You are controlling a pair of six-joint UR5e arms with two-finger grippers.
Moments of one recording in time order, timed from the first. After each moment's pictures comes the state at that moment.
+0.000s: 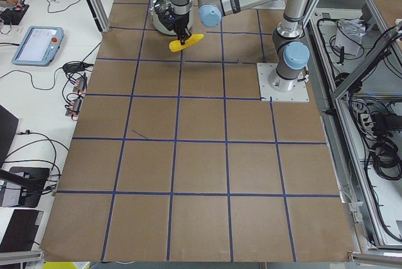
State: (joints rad) left arm -1.49 -1.69 -1.78 -1.20 1.57 -0.60; right arm 1.85 -1.15 1.39 -1.90 -1.61 0.22
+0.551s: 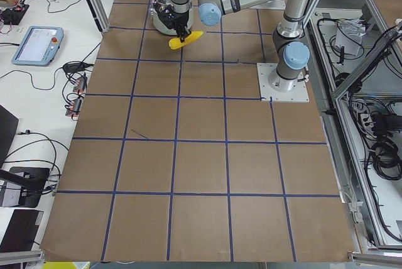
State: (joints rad) left arm -1.49 -1.69 -1.77 -1.23 1.53 -0.61; right arm 1.84 -1.22 1.31 -1.74 -1.61 0.21
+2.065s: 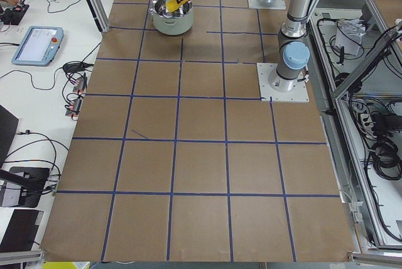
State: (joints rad) left arm -1.69 -1.77 -1.50 -1.32 1.29 -1.04; right arm 1.64 -1.69 1.48 -1.39 -1.59 -0.05
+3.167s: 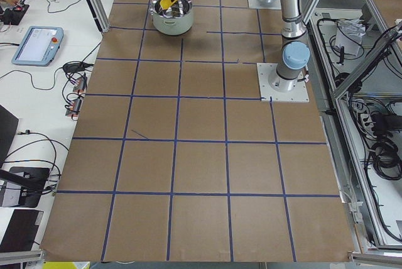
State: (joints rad) left arm -1.83 -2.00 -1.35 -1.26 1.30 -1.20; right arm 1.59 -1.75 1.74 -1.60 -1.59 -0.05
